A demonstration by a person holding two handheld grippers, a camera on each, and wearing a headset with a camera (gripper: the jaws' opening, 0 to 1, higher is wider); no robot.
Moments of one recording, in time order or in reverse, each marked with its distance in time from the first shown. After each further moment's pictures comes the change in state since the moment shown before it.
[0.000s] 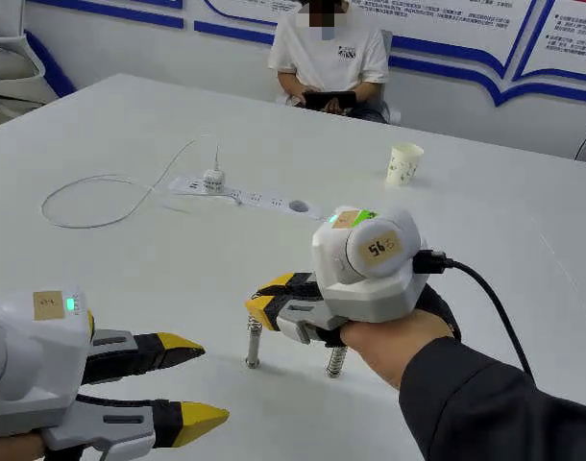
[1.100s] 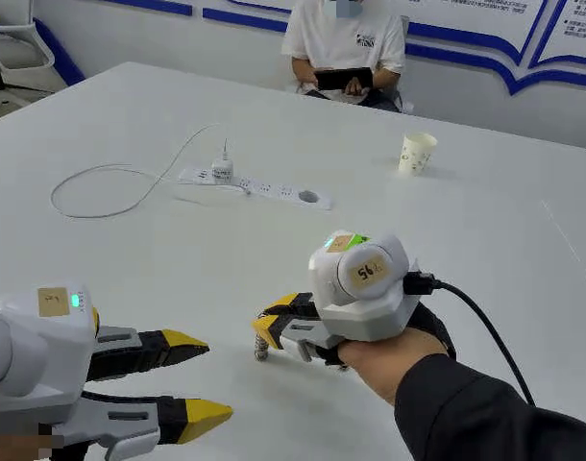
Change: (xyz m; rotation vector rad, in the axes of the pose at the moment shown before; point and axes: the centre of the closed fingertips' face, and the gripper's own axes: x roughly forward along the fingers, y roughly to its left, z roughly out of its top) left arm 0.001 0.003 -0.007 -0.021 0.012 0.006; right arm 0.023 0.003 -0.039 0.033 0.065 0.012
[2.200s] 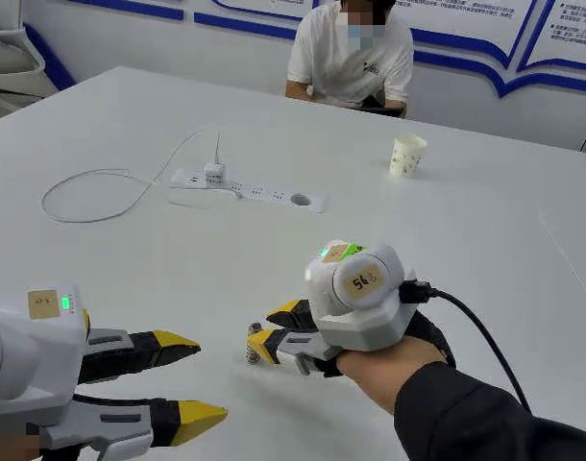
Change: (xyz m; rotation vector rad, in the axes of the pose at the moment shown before) left arm -0.001 0.001 0.001 -0.005 -0.006 0.007; right arm -0.015 0.004 -0.006 -0.005 0.018 -0.010
